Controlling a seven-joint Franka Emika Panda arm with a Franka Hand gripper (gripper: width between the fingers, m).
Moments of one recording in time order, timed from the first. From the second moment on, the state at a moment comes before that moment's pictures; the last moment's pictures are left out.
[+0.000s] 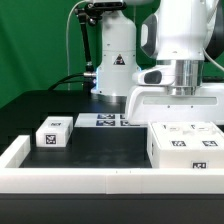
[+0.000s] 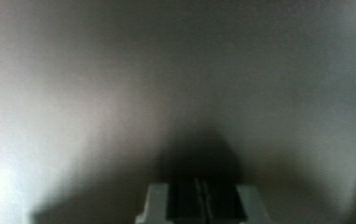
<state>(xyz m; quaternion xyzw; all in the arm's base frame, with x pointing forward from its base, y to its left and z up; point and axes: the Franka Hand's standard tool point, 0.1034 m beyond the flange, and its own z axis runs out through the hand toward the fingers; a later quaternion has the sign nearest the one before) 0.492 0.086 0.003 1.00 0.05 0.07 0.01</state>
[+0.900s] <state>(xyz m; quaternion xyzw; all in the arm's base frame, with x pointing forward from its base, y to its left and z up) 0.495 0.094 0.039 1.00 0.05 0.07 0.00</state>
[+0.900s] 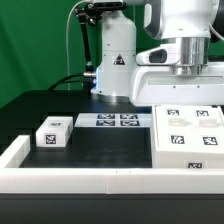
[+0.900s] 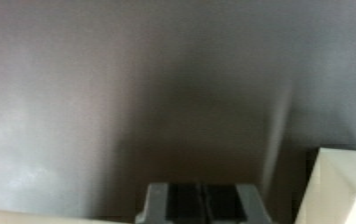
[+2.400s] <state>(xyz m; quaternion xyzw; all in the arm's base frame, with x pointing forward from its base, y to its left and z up) 0.511 0.085 0.098 1.00 0.05 0.03 -0.01</state>
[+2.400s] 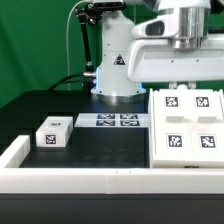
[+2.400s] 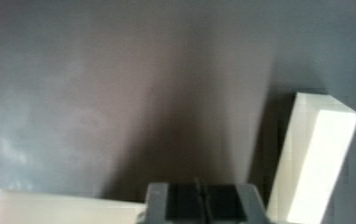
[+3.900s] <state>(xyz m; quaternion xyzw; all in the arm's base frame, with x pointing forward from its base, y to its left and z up) 0.519 0.075 0.119 1.00 0.05 0.03 -0.01</state>
